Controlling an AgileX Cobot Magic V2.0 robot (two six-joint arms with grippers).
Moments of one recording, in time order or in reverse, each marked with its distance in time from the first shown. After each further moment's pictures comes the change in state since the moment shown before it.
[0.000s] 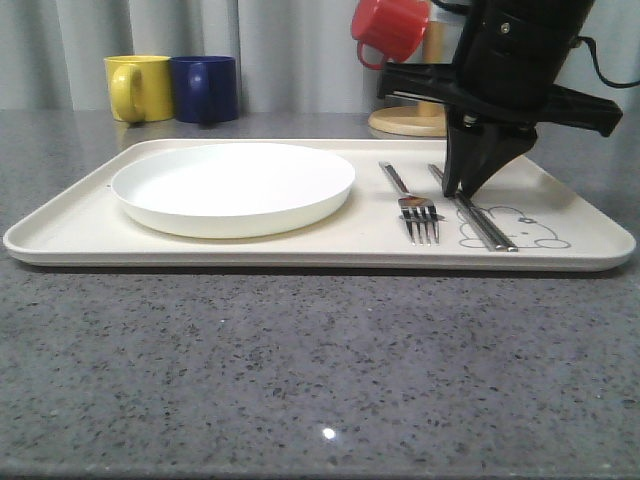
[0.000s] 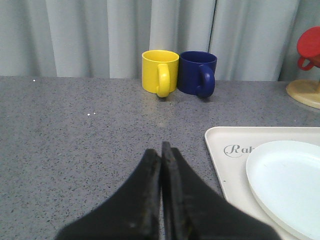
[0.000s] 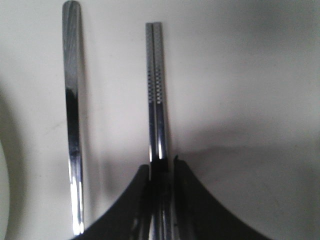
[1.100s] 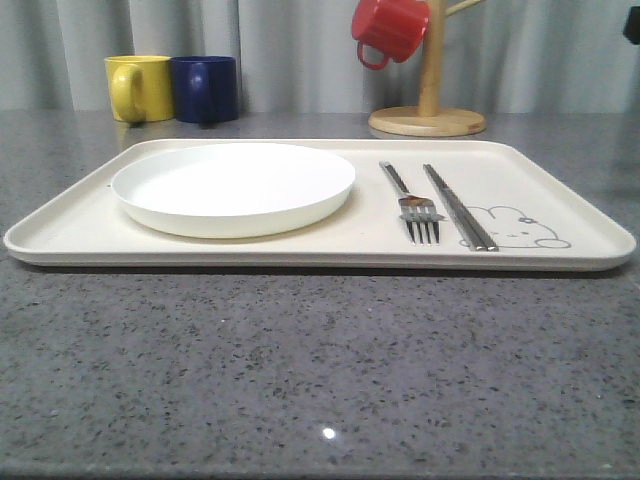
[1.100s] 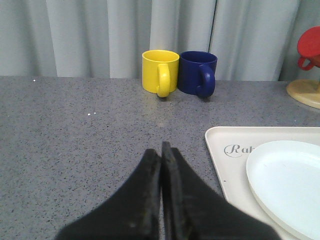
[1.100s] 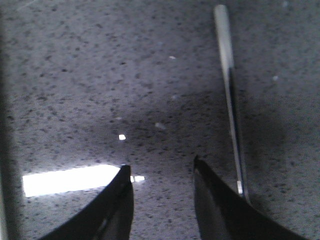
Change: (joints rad) left arm 0.000 0.000 0.000 0.000 0.000 0.000; right arm -0.454 -0.150 0.000 -0.027 0.215 -0.380
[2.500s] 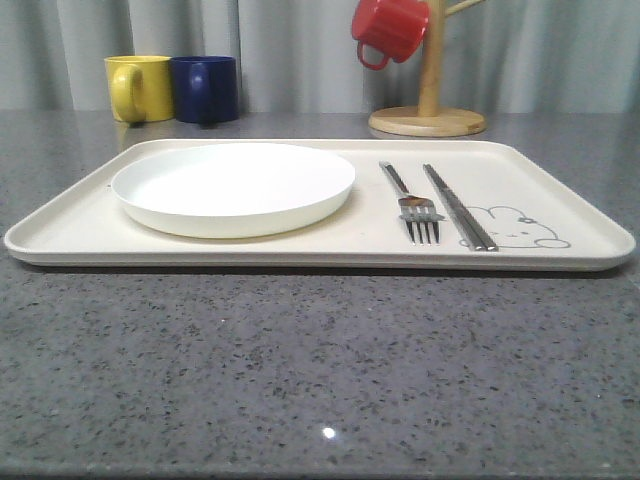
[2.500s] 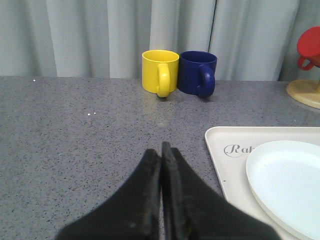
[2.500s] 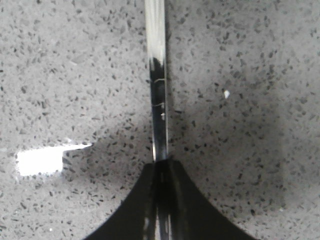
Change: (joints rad) left arm 0.000 0.000 0.000 0.000 0.000 0.000; right arm -0.150 0.145 0.000 0.062 -0.045 -0.178
